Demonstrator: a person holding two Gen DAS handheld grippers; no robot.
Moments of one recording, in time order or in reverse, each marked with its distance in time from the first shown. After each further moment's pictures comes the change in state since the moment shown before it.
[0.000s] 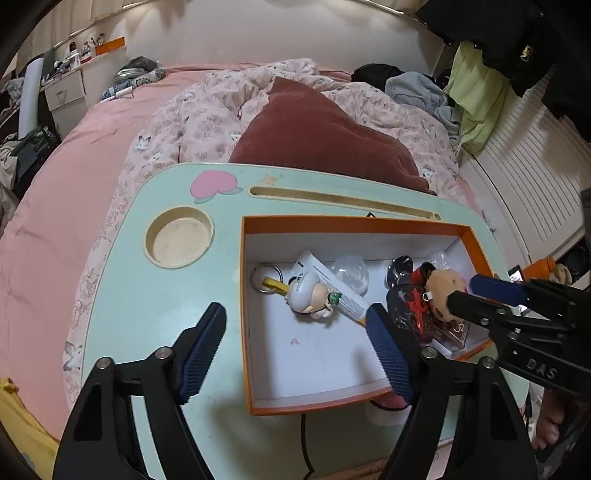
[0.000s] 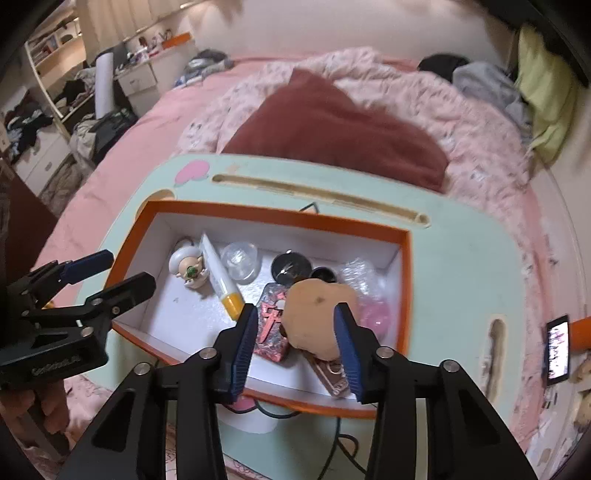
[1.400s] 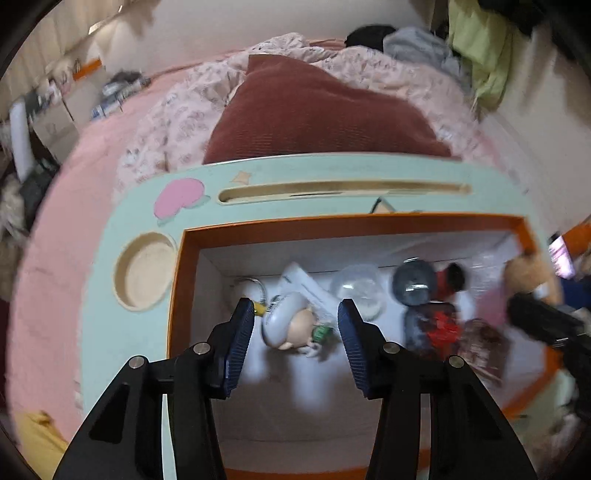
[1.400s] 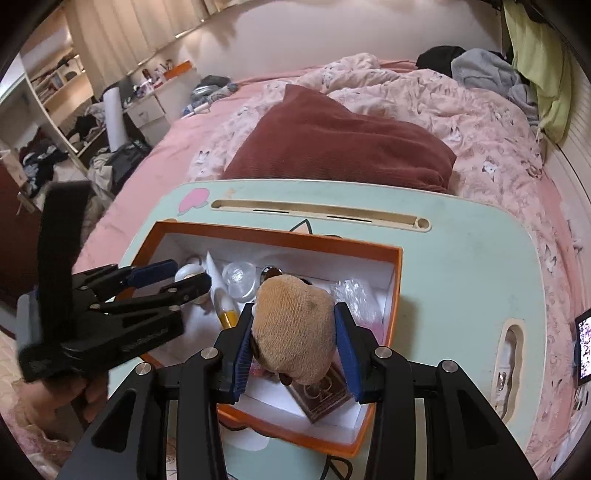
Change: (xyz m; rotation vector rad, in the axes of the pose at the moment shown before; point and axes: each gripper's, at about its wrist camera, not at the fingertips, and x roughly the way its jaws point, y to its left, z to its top) left arm 0.071 -0.049 0.021 0.168 0.097 0.183; right arm -0.001 -0.039 -0.001 0.080 -0.087 0.115
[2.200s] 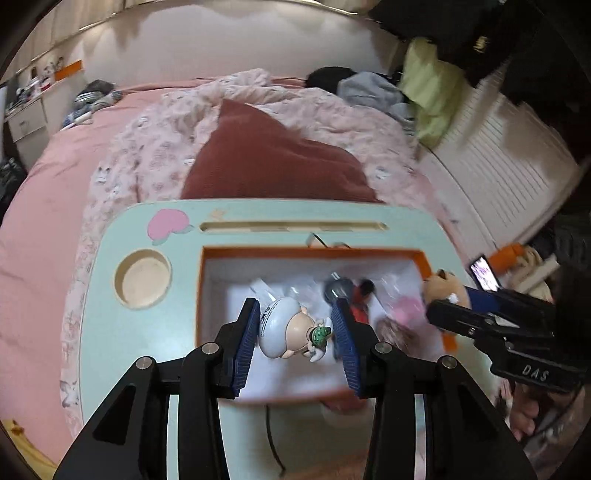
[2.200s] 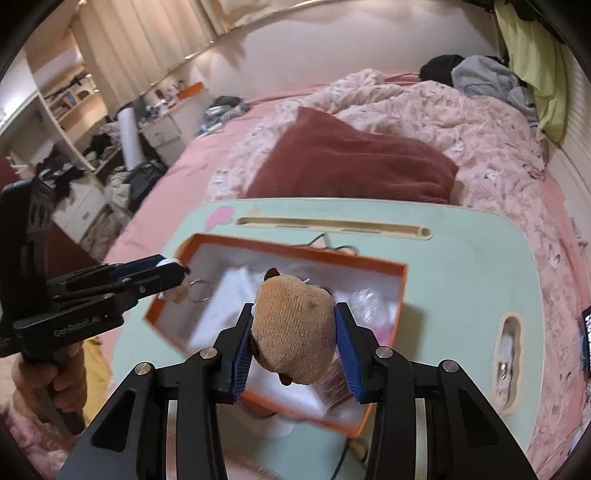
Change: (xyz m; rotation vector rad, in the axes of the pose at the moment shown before) left arm -0.097 0.034 -0.011 -0.032 -0.117 -0.306; right arm -0.041 0.006 -0.011 0.017 -0.068 0.093
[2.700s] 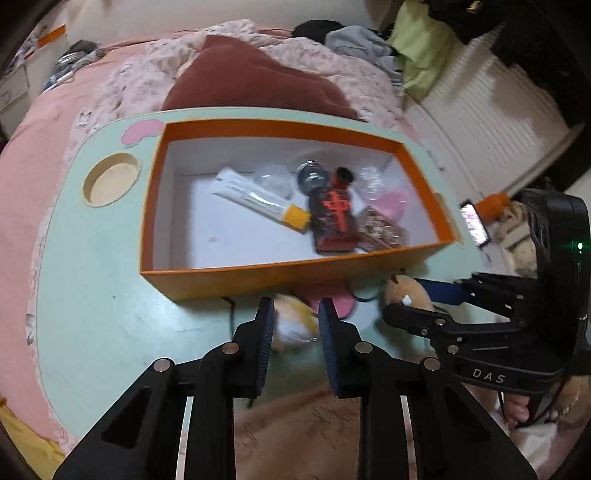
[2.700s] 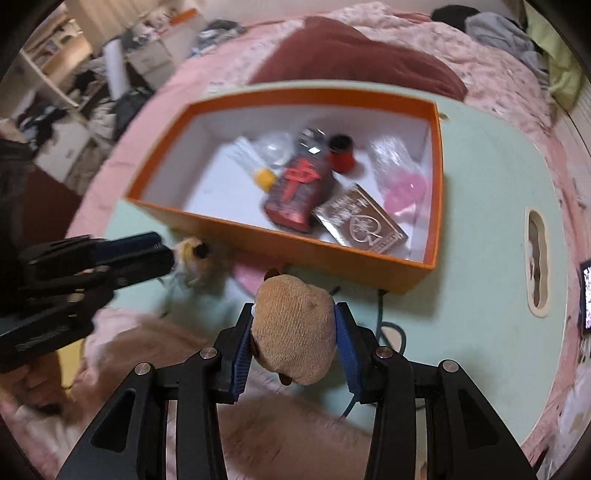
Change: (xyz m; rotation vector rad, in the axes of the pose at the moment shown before) left arm 0.021 -0.008 -0.070 -0.027 0.167 -0.047; right arm 0.043 0.018 -0.066 -0.022 0.306 -0.094
